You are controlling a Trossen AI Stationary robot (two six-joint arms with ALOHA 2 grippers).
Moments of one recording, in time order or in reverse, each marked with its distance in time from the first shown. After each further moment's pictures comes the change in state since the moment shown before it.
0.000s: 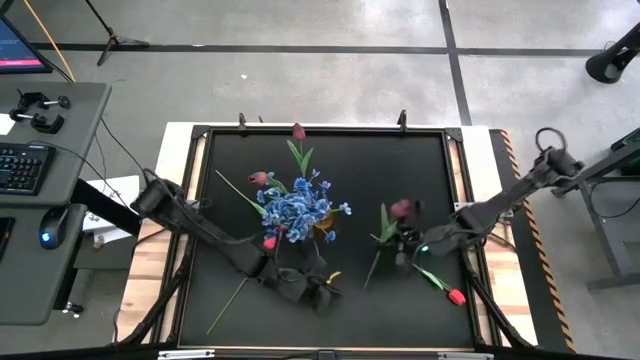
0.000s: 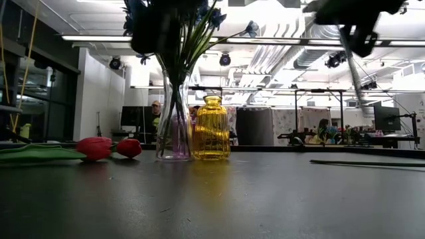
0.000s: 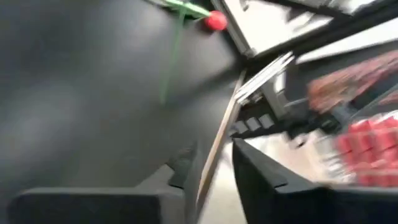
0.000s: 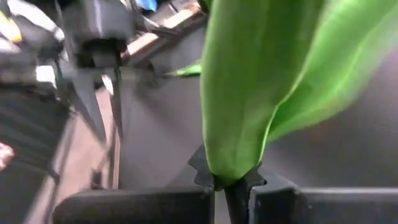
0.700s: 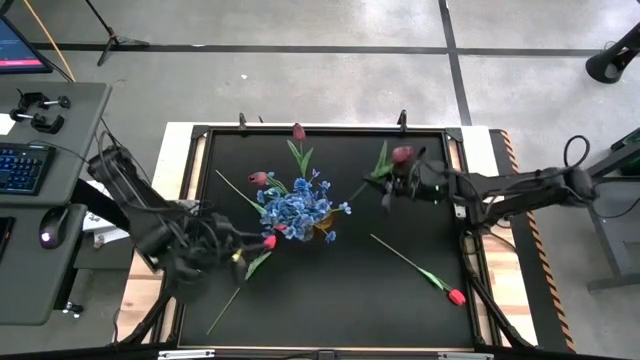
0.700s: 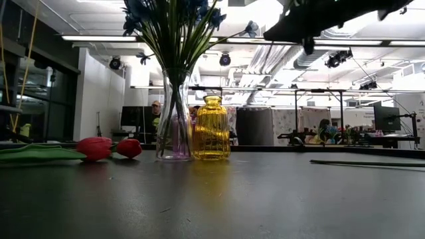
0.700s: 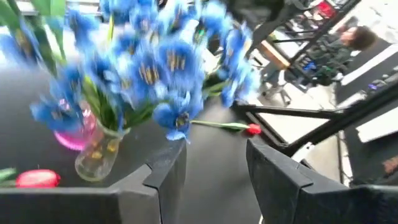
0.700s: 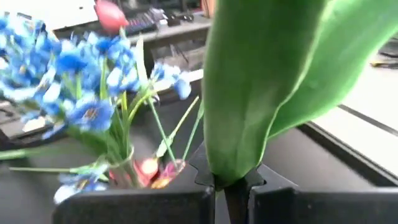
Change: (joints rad) left arm -0.329 -0.565 0.000 -0.816 -0.766 -0.151; right arm -0.586 -0.041 0.000 0.253 -0.208 -0.580
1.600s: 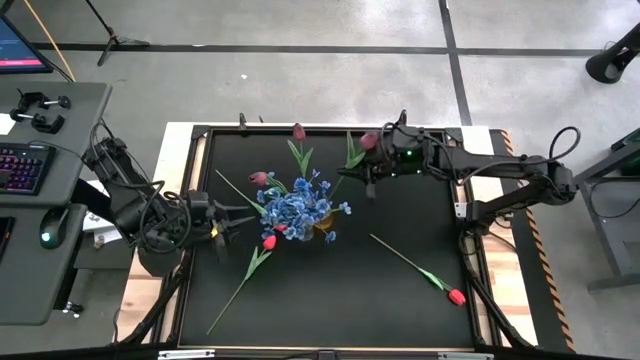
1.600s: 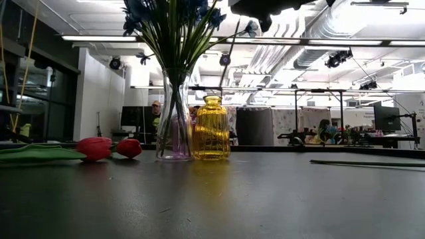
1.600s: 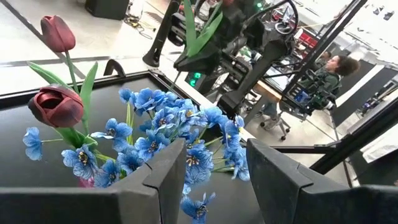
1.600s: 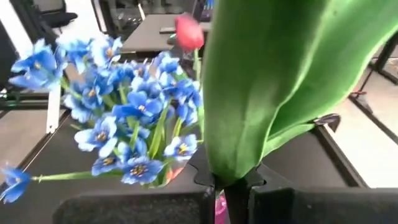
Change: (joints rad) left arm 0.003 -0.149 0.000 0.055 -0.142 0.274; right arm -0.141 0.276 0.418 -0.210 -0.451 -0.265
